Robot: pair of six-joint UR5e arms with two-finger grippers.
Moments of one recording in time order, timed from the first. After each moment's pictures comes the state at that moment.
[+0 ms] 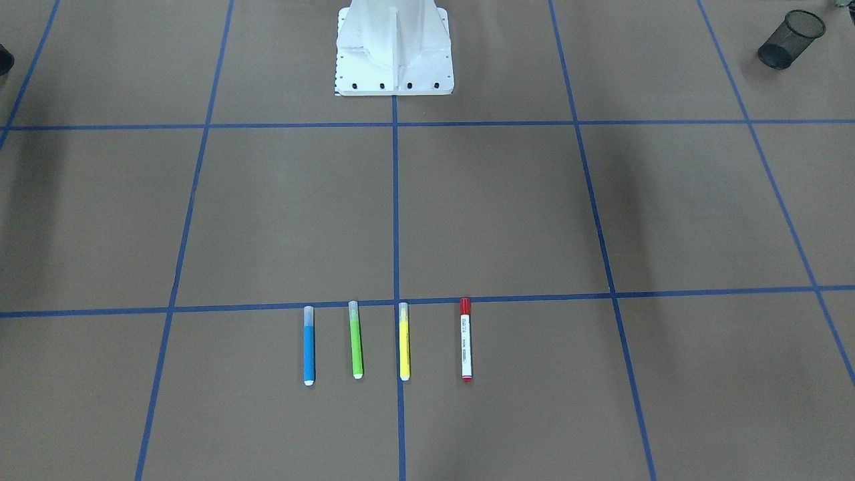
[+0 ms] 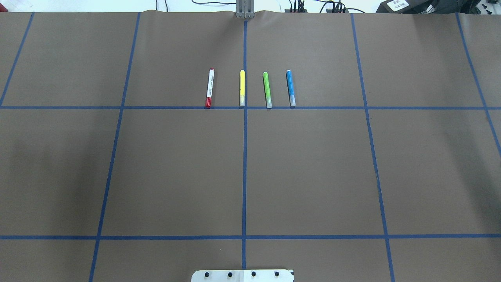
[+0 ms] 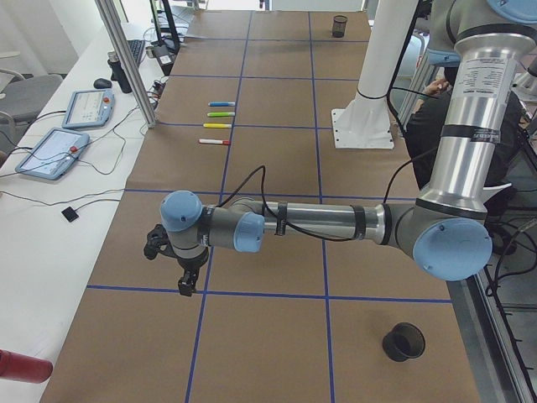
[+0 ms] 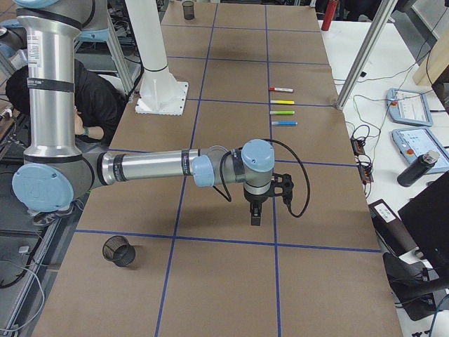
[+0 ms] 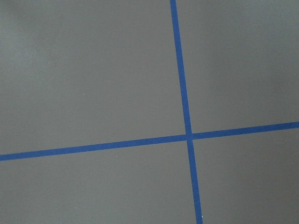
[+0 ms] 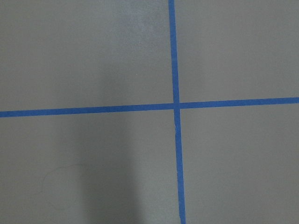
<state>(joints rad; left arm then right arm) -1.54 -1.74 -1.45 -1.69 -2.33 0.06 1.52 -1.62 1.74 -1.49 2.36 0.19</state>
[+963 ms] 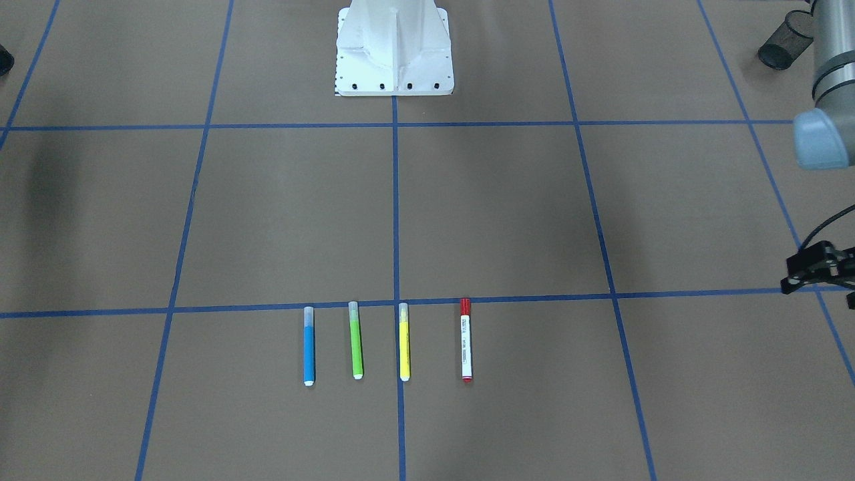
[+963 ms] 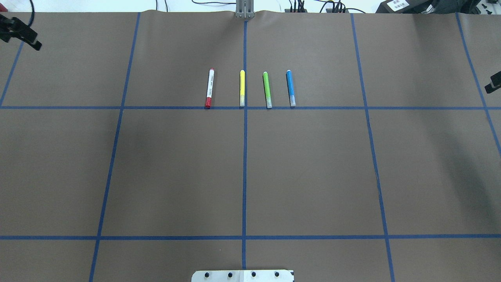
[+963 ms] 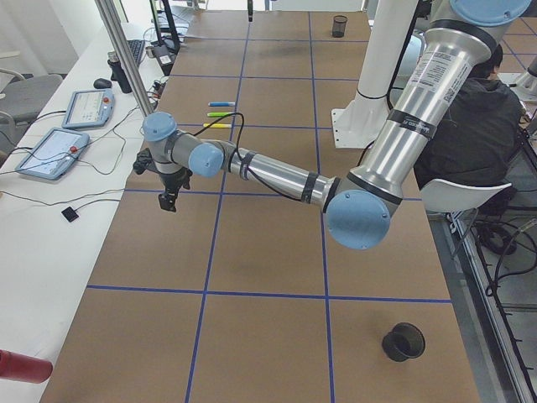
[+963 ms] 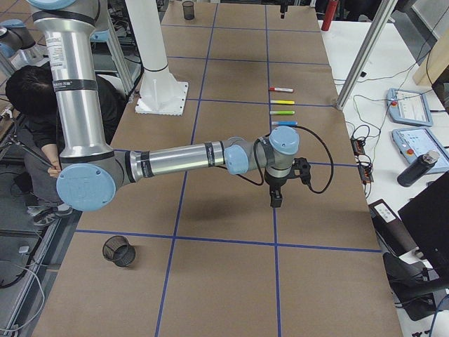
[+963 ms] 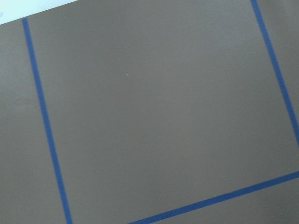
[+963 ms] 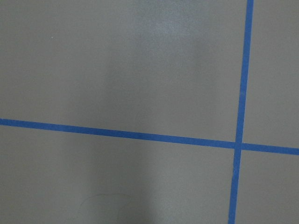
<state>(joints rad) -1.27 -2.06 -1.41 -1.67 -2.31 -0.23 1.37 -1.45 1.64 -1.49 2.33 0.25</state>
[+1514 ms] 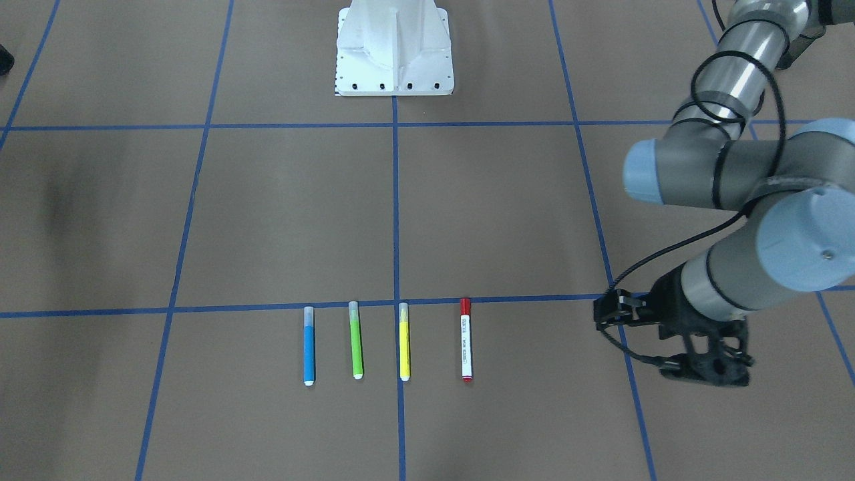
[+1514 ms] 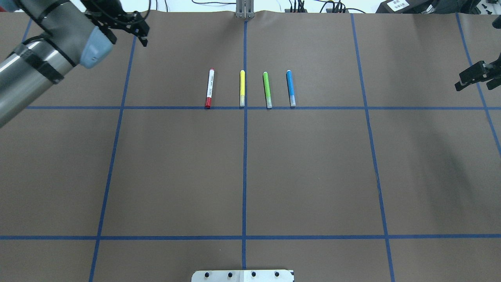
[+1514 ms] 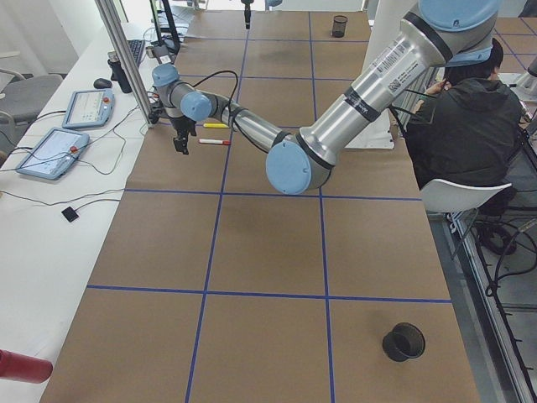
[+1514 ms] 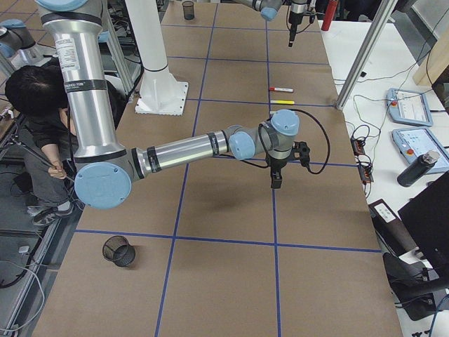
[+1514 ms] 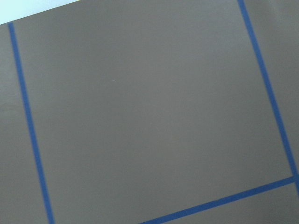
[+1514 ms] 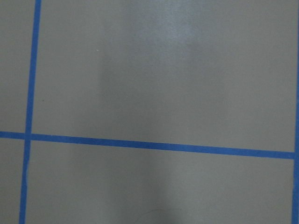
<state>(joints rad) -1.05 -2.42 -1.20 -1.64 -2.31 -0.59 1.27 -1.40 1.68 -1.49 2.33 0.41</state>
